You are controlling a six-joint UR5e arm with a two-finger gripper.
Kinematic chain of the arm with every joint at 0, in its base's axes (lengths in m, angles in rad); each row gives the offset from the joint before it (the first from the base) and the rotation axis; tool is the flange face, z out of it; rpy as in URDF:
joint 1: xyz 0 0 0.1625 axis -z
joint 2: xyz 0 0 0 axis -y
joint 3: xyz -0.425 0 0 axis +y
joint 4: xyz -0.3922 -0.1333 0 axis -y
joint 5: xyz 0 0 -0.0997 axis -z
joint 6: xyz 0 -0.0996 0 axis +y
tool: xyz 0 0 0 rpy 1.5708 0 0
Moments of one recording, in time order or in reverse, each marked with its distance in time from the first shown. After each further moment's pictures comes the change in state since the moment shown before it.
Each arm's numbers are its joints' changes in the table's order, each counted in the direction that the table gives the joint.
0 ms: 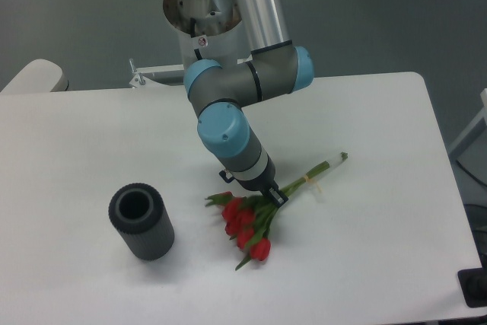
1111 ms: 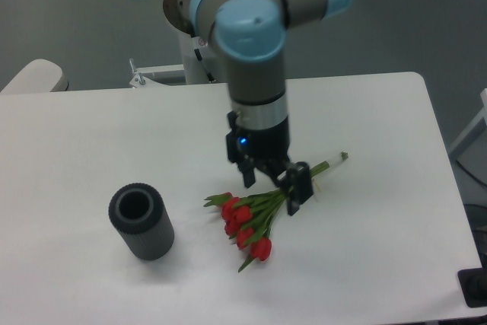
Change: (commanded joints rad) arm -0.126 0.150 -0.336 -0.325 -0.368 -0.104
